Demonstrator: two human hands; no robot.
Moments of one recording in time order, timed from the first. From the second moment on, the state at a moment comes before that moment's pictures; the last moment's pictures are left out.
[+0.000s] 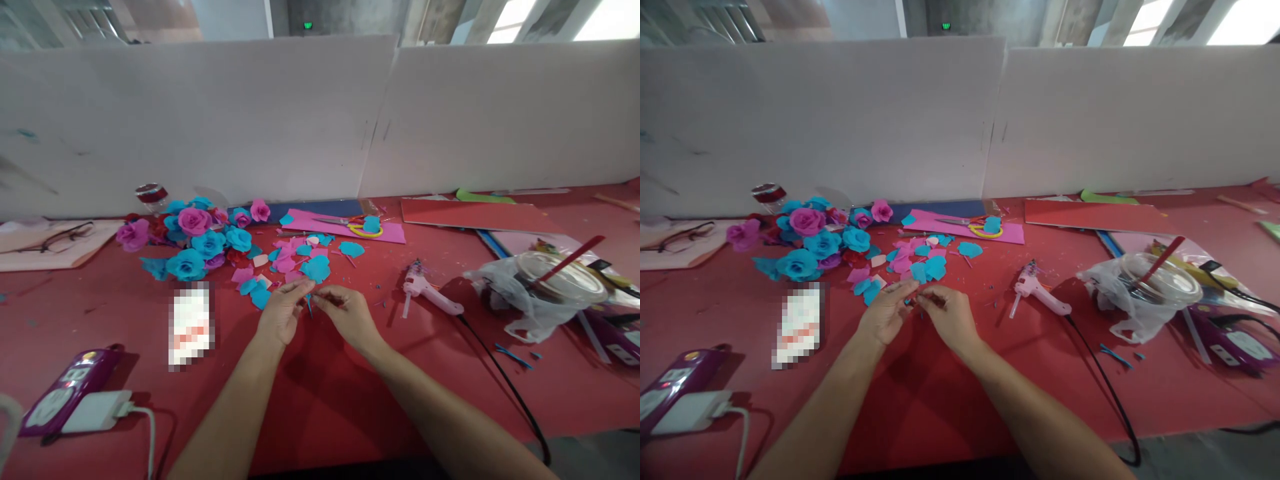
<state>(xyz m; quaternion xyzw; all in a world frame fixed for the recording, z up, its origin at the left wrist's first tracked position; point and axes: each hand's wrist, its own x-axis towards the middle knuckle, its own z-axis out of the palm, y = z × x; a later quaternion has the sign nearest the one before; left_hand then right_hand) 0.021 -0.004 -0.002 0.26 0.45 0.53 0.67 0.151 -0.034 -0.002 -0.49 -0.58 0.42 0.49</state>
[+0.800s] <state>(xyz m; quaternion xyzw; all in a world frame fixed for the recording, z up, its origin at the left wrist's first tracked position) 0.021 -0.006 0.007 0.32 0.44 0.53 0.65 0.155 -0.034 -0.004 -0.48 -0.60 0.43 0.47</state>
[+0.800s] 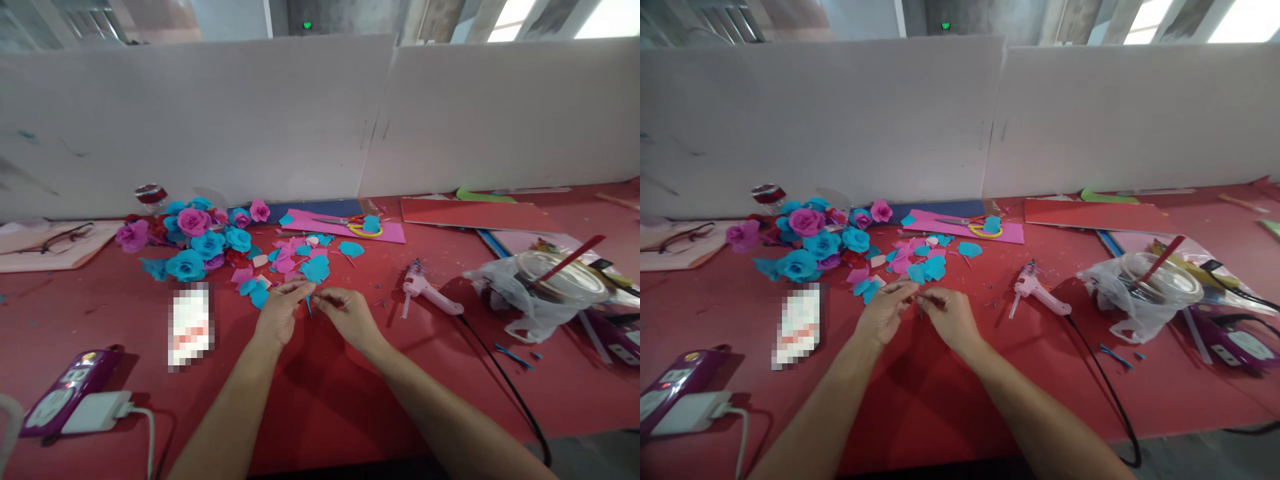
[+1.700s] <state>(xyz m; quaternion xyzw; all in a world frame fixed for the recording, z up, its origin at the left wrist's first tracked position) 0.014 -0.004 0.000 0.40 0.43 0.51 0.63 0.156 -0.033 -0.001 -0.46 -0.55 0.51 0.46</state>
